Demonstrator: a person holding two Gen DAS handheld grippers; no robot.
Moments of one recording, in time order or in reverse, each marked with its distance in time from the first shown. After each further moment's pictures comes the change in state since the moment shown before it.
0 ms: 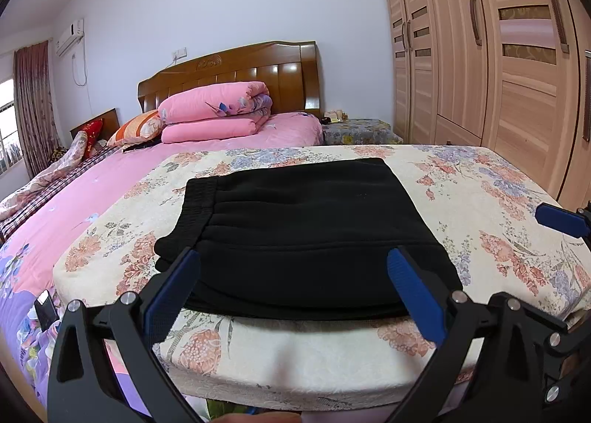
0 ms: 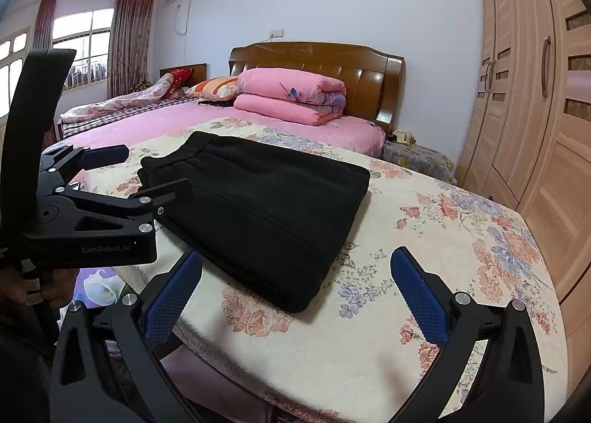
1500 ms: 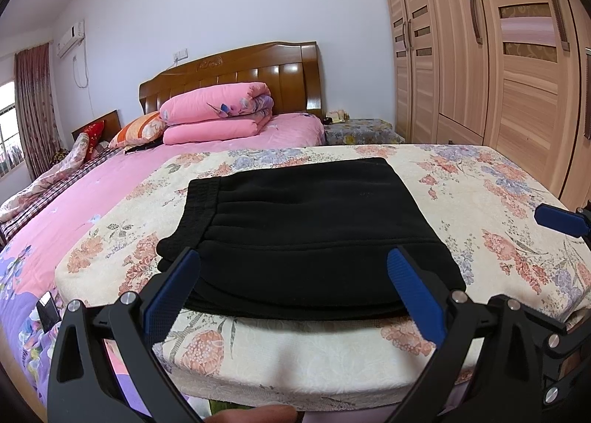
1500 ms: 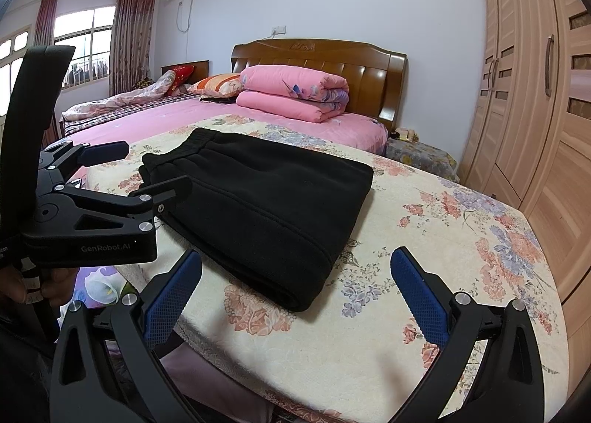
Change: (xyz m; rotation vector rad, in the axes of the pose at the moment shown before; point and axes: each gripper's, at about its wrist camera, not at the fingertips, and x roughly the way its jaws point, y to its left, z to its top) left arm -0.001 0.002 -0.002 0.005 -0.005 0.007; right arm -0.001 0.002 0.000 -0.002 0.010 0.006
